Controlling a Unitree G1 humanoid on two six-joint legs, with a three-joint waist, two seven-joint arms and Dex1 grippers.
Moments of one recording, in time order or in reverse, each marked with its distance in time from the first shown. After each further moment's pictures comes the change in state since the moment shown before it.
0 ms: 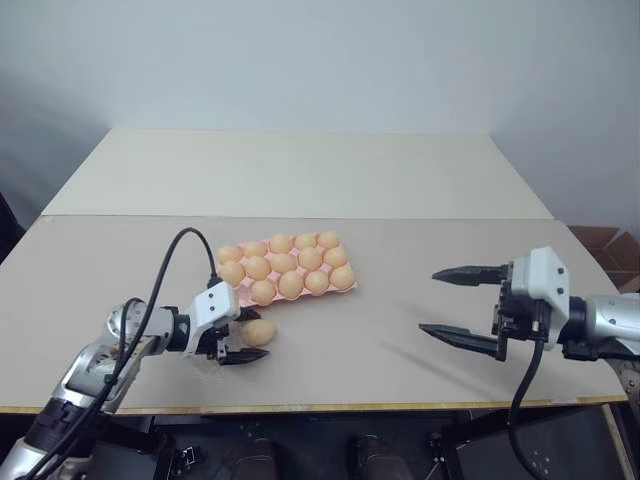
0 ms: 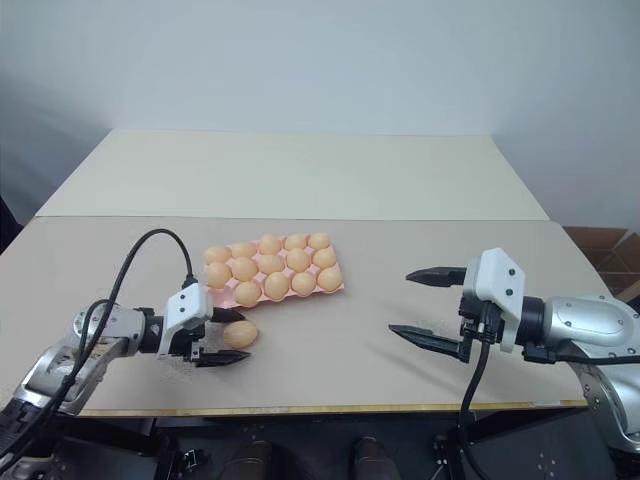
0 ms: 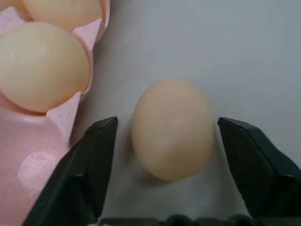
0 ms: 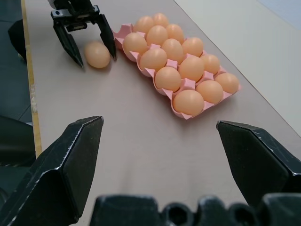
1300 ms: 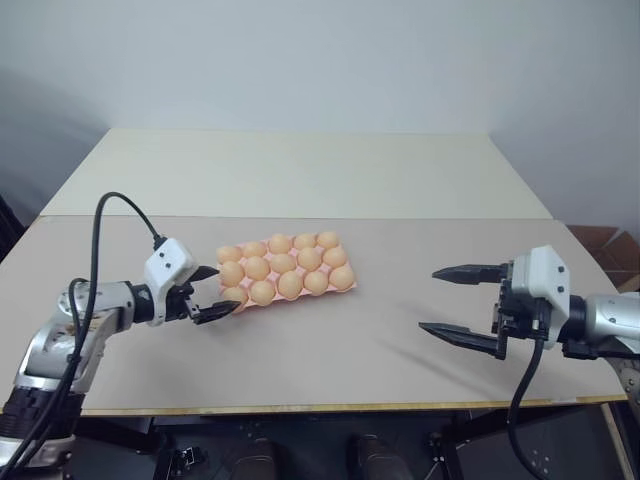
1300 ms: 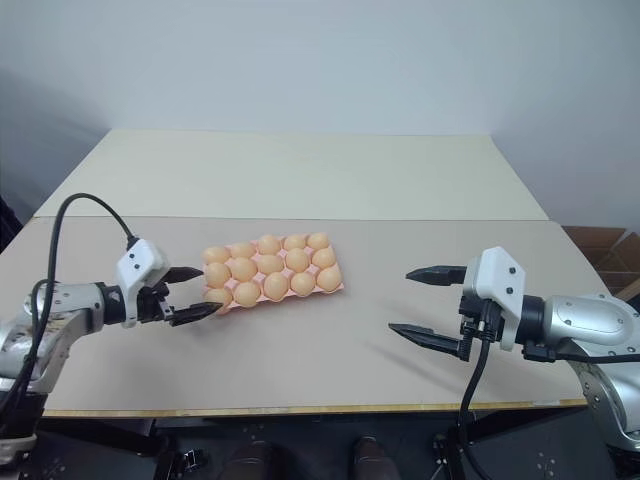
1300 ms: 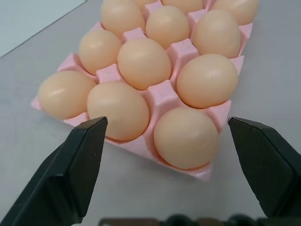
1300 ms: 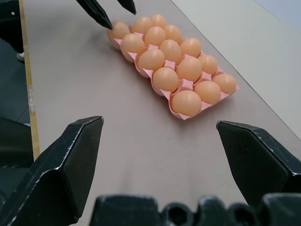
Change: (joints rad) left arm -0.030 0.048 0.242 0.047 -0.102 0.103 0.123; right arm -0.011 0.002 0.002 0.008 0.000 -0.001 0.001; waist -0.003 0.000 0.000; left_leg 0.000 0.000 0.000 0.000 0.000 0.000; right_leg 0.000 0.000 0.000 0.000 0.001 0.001
